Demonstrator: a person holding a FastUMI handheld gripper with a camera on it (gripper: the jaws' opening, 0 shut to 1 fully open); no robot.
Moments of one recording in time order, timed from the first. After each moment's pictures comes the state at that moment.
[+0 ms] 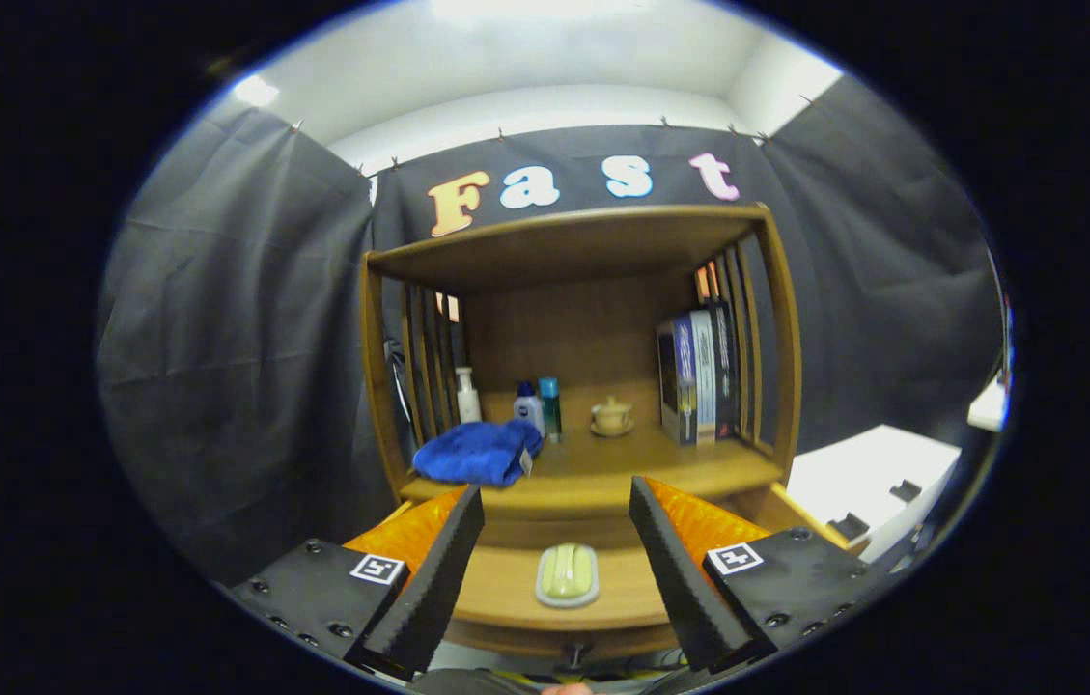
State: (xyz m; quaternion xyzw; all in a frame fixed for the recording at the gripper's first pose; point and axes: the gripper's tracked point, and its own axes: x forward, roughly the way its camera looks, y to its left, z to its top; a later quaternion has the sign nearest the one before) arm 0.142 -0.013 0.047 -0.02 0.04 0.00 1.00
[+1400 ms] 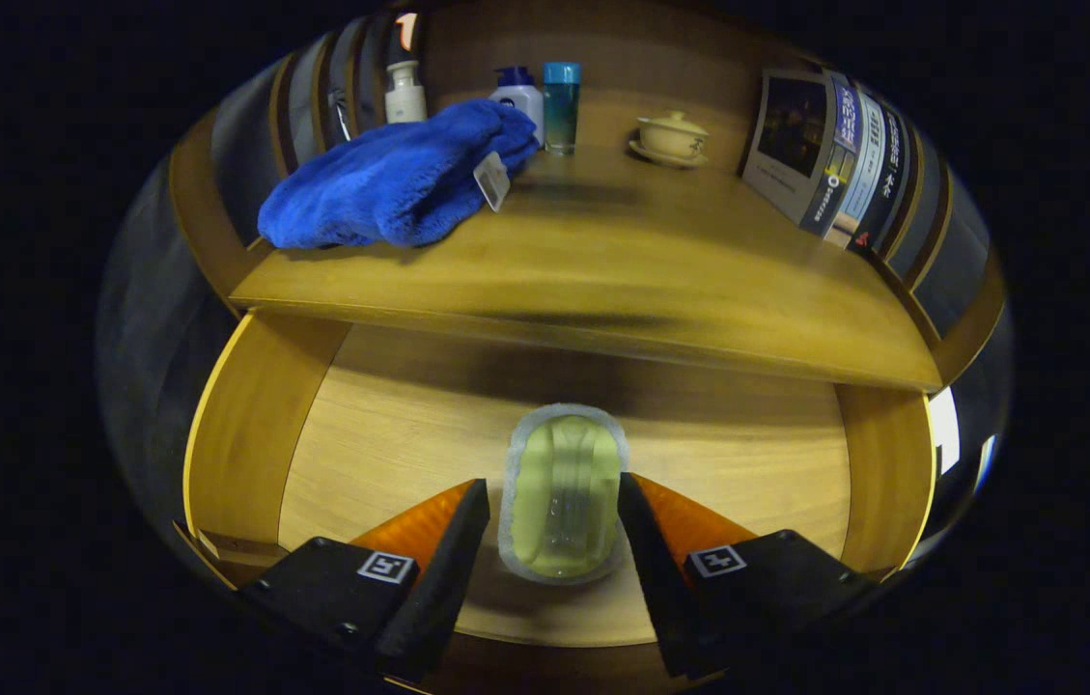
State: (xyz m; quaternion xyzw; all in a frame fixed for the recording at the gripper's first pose) arm 0.256 -0.040 -0.223 -0.03 0.50 -0.04 0.86
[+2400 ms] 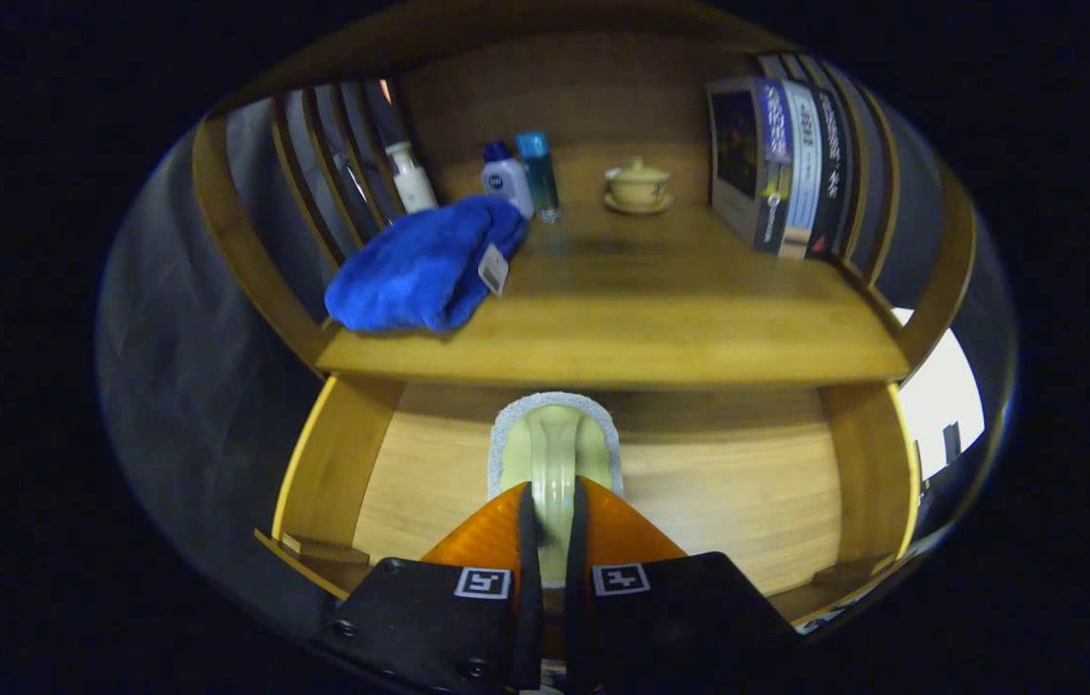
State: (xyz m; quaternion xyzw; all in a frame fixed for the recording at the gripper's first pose) arm 0.240 -0.043 -0.101 0.04 0.41 0.00 0.91
